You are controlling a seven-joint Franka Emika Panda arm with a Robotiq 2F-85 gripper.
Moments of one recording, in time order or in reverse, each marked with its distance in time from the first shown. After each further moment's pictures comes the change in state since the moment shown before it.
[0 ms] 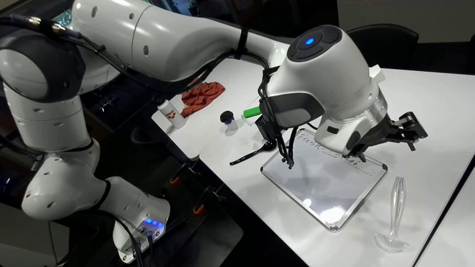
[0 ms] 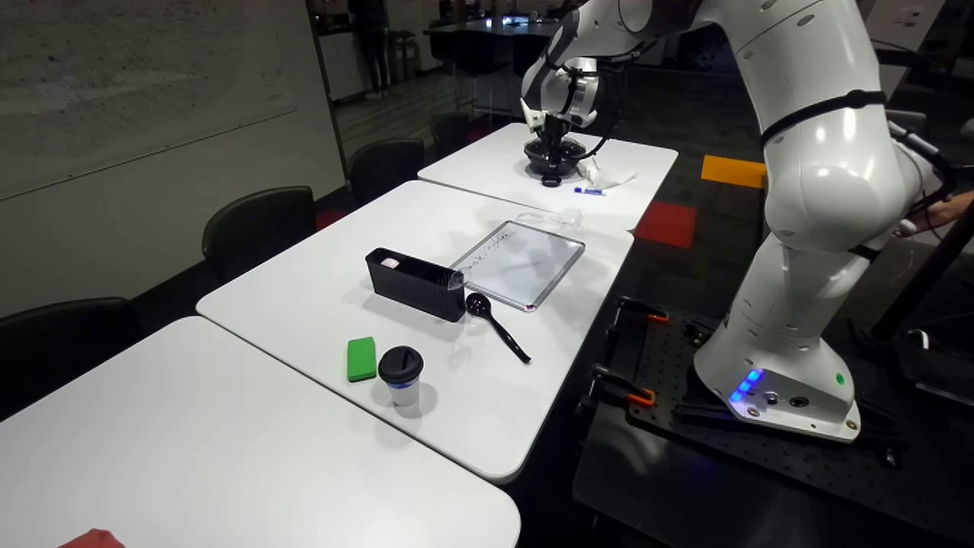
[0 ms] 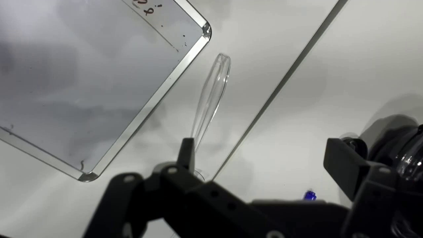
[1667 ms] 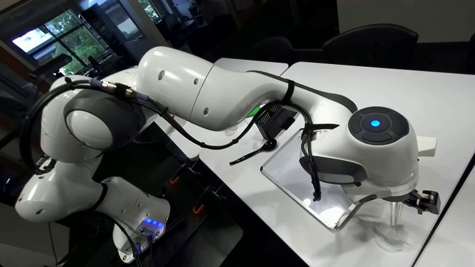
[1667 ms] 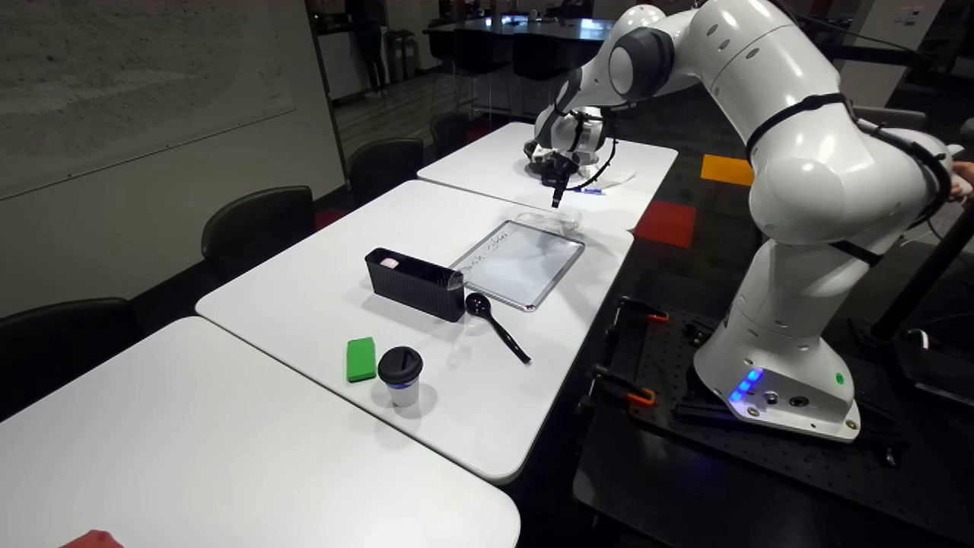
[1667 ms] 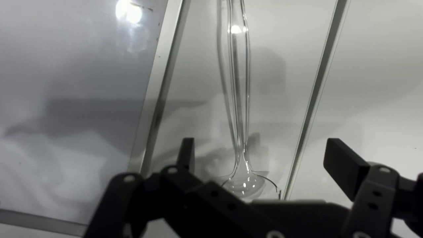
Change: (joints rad) arm -0.215 0.313 0.116 0.286 -0.032 -0.113 0.404
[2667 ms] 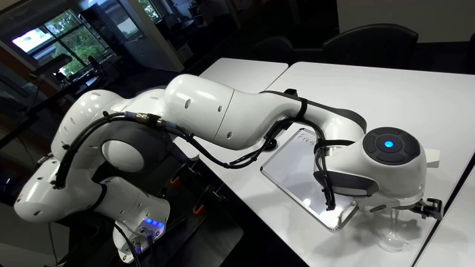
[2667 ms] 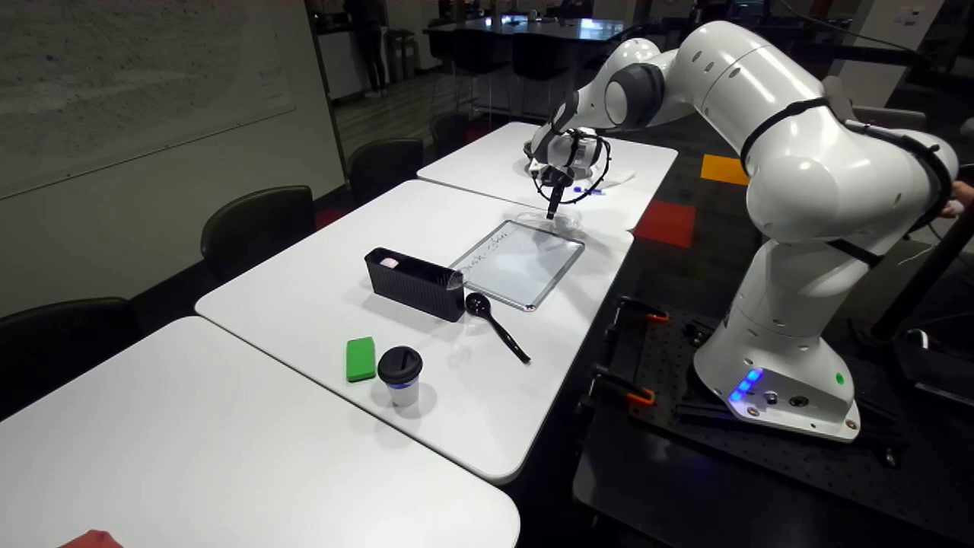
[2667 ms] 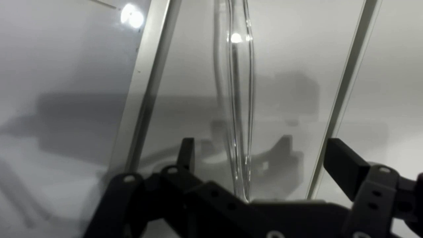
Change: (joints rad) arm -0.051 0.169 0.045 0.195 -0.010 -0.019 0.001
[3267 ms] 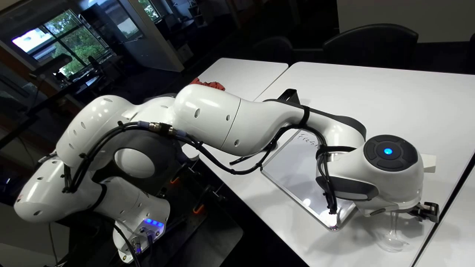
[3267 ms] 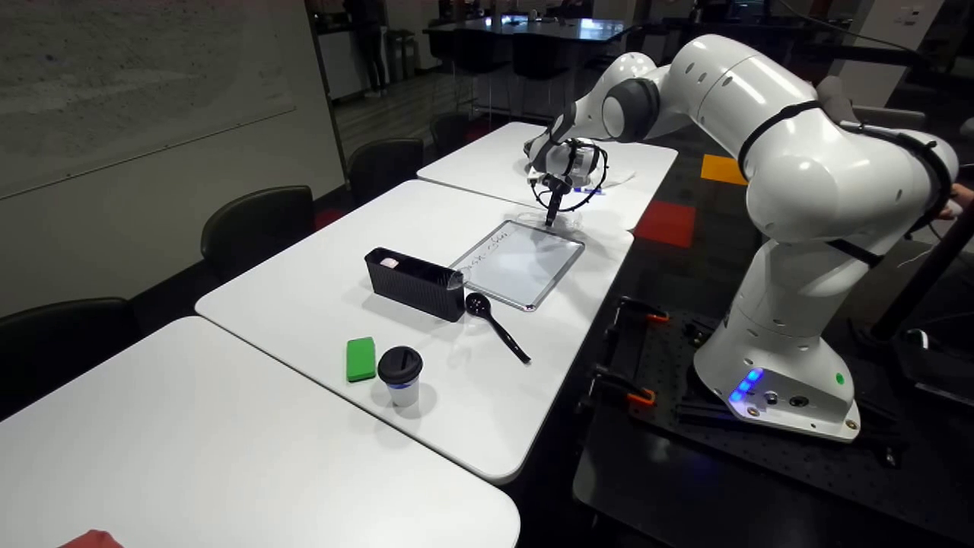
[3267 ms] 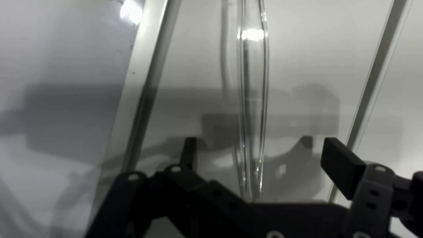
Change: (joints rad) arm -0.002 0.070 0.000 0.065 -0.003 0.000 0.004
